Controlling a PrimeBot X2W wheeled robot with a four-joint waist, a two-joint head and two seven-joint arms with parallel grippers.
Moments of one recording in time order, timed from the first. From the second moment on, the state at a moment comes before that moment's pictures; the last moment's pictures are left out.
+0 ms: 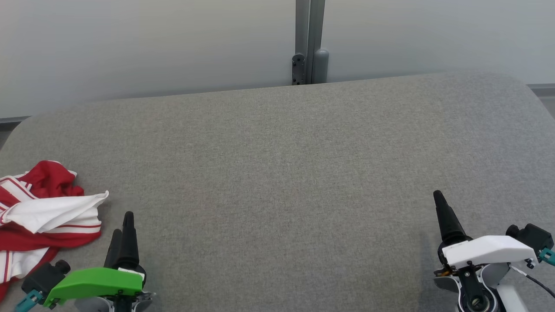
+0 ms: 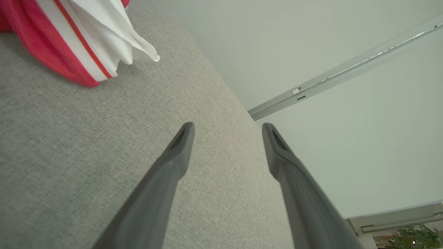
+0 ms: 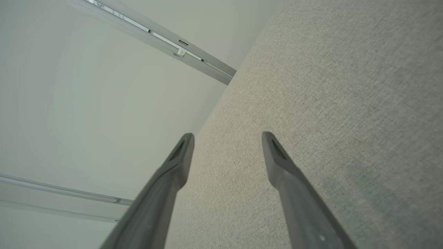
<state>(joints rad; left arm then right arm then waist) -0.07 0.04 0.08 0.32 -1.05 -0.13 -0.02 -0.09 -0.04 -0.05 0.28 1.07 0.13 -0.02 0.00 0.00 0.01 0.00</state>
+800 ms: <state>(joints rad) -0.08 0.06 0.03 0.36 -0.67 -0.07 -0.10 -0.11 -0.04 -0.01 0.31 0.67 0.13 -0.10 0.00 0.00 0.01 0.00</state>
